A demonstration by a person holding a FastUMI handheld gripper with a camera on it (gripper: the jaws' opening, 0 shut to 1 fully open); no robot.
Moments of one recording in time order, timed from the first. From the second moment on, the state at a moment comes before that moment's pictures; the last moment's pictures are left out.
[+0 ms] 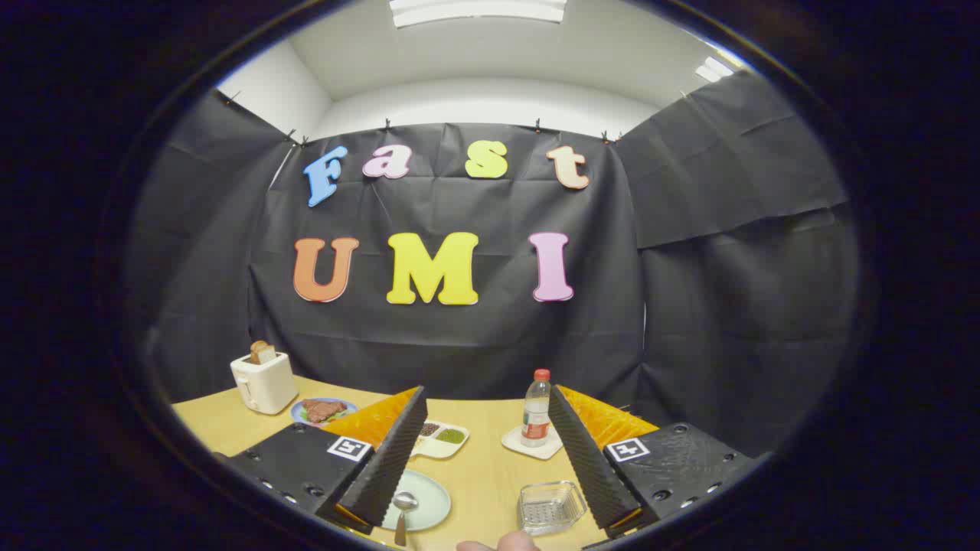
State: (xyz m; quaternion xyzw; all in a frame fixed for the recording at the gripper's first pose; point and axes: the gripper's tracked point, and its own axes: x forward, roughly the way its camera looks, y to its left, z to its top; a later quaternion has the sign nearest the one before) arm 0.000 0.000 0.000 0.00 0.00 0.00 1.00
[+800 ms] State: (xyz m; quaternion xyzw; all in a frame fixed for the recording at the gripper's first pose) arm -0.011 0.032 -0.023 0.00 0.04 0.06 1.00
